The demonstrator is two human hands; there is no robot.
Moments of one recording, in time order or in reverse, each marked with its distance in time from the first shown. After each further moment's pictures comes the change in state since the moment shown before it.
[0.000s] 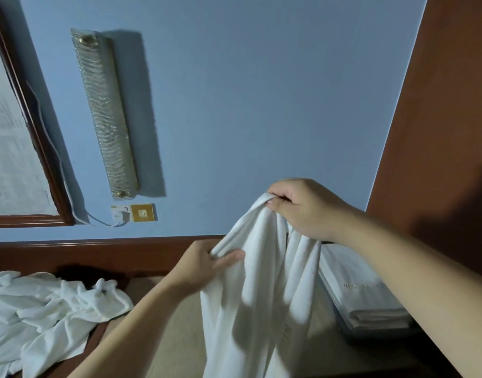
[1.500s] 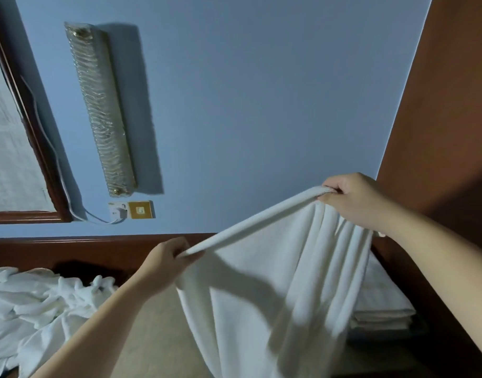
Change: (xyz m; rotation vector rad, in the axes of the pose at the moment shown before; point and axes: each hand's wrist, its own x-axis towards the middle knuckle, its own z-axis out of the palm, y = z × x) left_hand 0.013 -0.062 -0.039 0.272 0.141 -0.113; right_hand -0.011 0.096 -0.033 -0.025 0.134 0.263
